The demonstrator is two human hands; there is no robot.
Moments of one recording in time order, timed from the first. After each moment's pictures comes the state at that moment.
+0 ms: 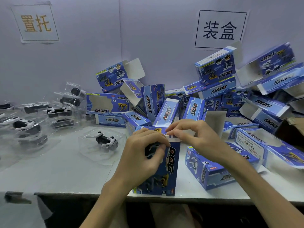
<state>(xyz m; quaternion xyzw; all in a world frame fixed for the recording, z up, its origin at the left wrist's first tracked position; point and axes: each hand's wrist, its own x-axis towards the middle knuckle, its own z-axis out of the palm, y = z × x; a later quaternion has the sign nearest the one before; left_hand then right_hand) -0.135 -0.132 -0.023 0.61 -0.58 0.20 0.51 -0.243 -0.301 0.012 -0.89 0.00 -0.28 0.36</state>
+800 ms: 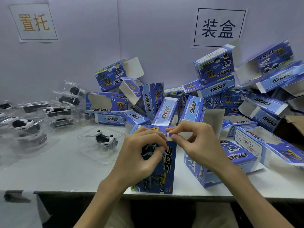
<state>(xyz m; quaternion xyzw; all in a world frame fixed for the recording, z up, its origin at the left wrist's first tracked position) -0.137 -0.124 -0.021 0.60 -0.60 0.17 0.50 -0.245 -0.292 -0.010 -0.86 0.05 -0.41 0.30</state>
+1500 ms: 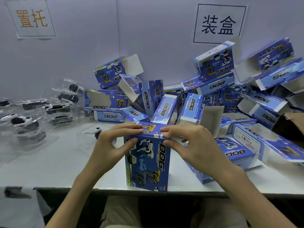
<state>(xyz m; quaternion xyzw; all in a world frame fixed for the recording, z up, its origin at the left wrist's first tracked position) -0.079 -0.101 -0.036 0.62 -0.56 0.11 0.54 -0.251 -0.281 -0.013 -0.90 0.02 -0.39 0.17</state>
